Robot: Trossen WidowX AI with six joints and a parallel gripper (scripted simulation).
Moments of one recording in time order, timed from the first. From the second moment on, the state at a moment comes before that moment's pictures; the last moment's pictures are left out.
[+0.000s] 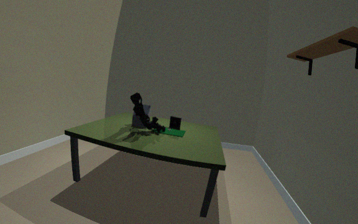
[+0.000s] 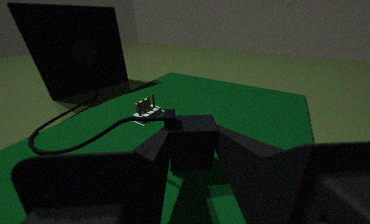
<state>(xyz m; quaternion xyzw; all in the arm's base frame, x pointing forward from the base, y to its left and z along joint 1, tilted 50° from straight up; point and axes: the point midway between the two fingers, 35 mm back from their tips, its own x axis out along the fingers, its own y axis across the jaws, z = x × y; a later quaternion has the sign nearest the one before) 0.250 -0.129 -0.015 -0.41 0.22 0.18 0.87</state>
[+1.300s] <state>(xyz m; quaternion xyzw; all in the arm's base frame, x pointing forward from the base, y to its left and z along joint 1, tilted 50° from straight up) 0.250 -0.129 -0.015 -0.41 0.22 0.18 0.87</state>
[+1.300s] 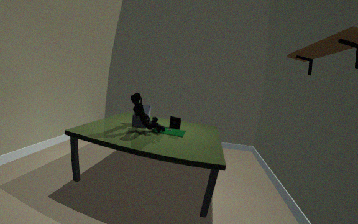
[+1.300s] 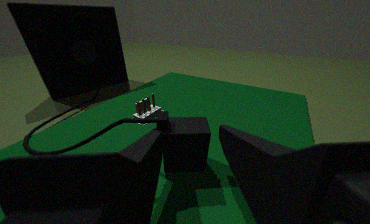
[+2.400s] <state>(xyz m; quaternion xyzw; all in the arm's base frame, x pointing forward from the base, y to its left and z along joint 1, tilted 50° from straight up) 0.208 -0.129 0.025 -0.41 0.23 0.19 0.86</state>
